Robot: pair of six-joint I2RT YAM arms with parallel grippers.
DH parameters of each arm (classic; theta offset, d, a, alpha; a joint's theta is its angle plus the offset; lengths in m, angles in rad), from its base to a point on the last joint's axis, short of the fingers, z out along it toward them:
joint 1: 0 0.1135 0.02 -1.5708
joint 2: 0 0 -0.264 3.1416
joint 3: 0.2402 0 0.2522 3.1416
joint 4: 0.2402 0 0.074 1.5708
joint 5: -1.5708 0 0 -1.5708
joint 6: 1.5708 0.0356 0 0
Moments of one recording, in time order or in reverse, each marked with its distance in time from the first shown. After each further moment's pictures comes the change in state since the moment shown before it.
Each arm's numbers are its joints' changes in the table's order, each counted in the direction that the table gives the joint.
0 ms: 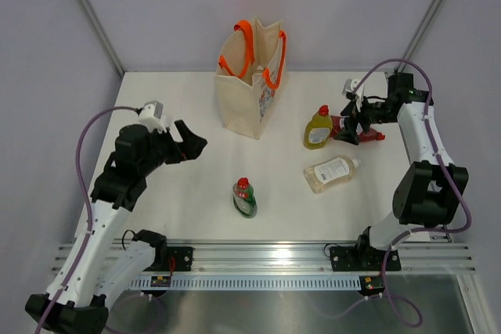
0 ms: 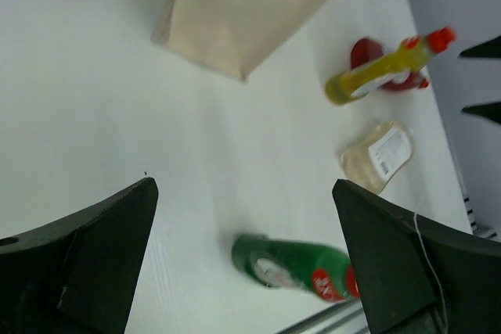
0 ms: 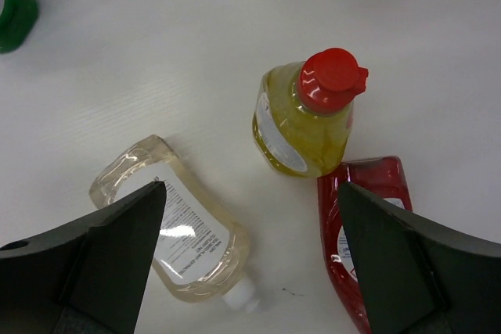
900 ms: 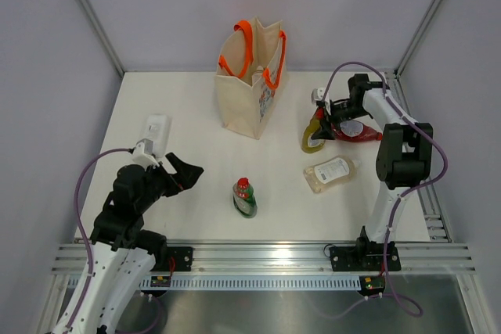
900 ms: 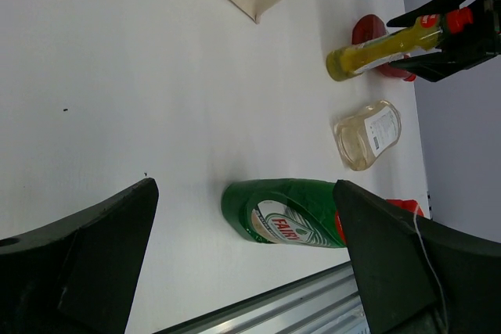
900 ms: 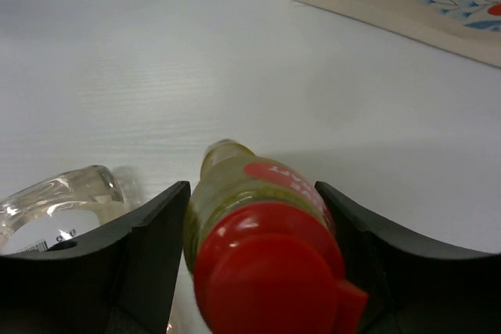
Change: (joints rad) left arm 0.000 -0.412 -0.375 0.072 0.006 -0.222; right arm 0.167 0.410 0.181 -0.002 0.030 -0.272
